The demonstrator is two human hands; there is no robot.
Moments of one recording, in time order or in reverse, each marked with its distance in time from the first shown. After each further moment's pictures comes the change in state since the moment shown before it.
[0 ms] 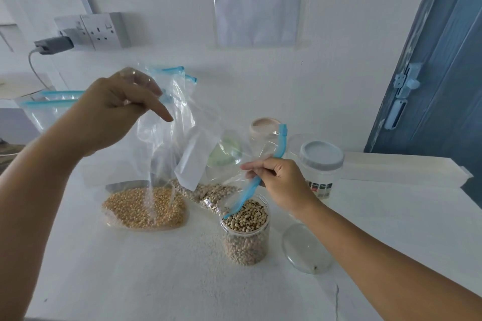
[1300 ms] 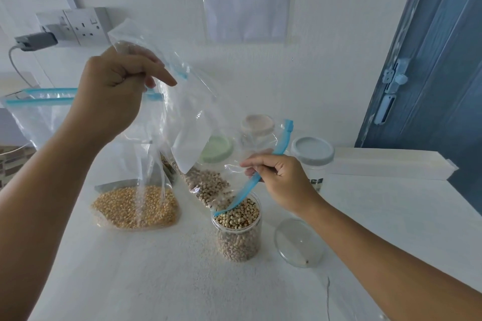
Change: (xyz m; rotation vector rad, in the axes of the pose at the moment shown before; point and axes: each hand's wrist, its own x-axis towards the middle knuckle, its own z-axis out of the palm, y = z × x) left_hand 0.022 0.019 0.025 -0.129 0.240 0.106; right_hand -0.010 -0.003 -0.016 -0.071 0.008 -0.113
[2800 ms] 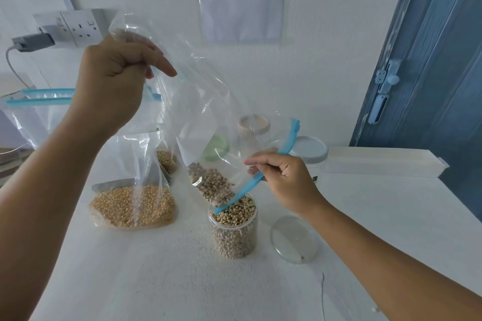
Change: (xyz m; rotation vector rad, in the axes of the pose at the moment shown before) left_hand 0.005 0.017 0.005 -0.037 0.066 0.026; right_hand -0.013 -0.007 -0.010 0.018 0.035 -0.025
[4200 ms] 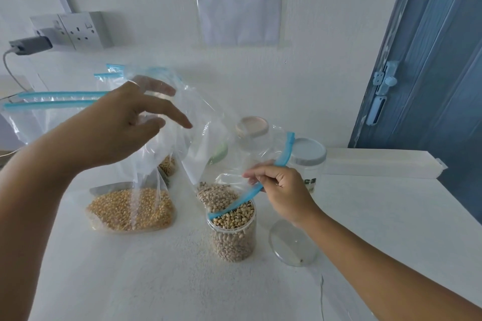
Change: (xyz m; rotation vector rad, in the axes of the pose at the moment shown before) left_hand -0.026 0.015 -0.019 0.298 -0.563 -0.030; right_hand -0.009 0.021 0.005 -0.046 0.024 0.068
